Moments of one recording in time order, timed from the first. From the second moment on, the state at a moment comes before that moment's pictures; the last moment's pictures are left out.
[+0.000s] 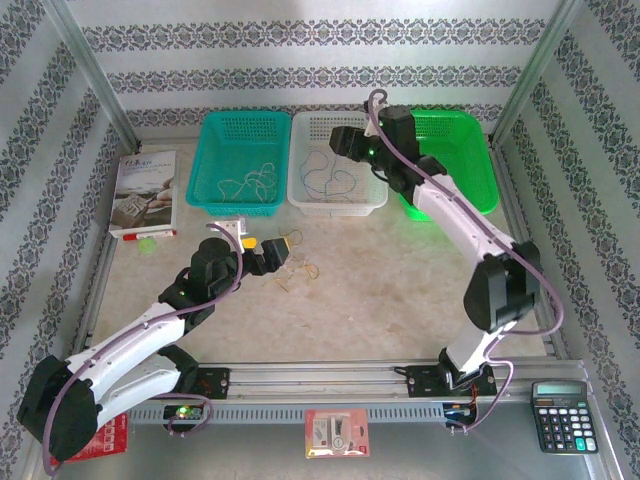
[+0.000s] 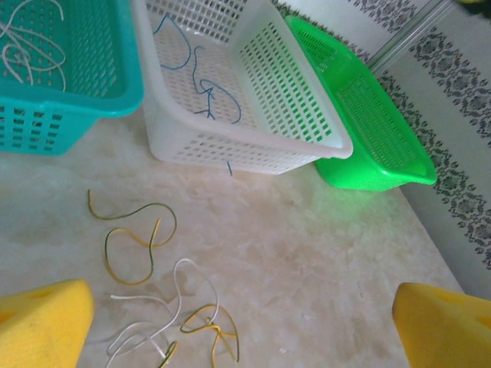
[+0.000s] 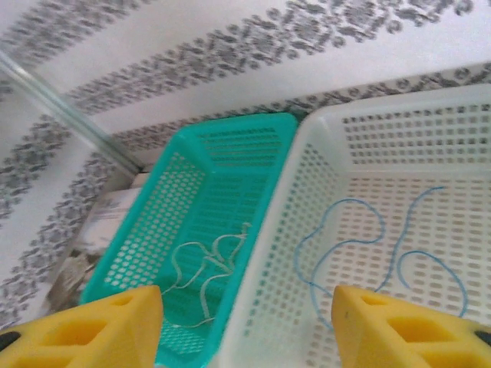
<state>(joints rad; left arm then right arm) -0.54 0.93 0.47 0.12 0.02 -0.61 0.41 1.66 1.51 -0.21 -0.20 0.49</state>
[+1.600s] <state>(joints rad) -0.41 0.78 0.44 -0.20 -0.15 -0.76 0.78 1.99 1.30 -0.10 -0.03 0.46</state>
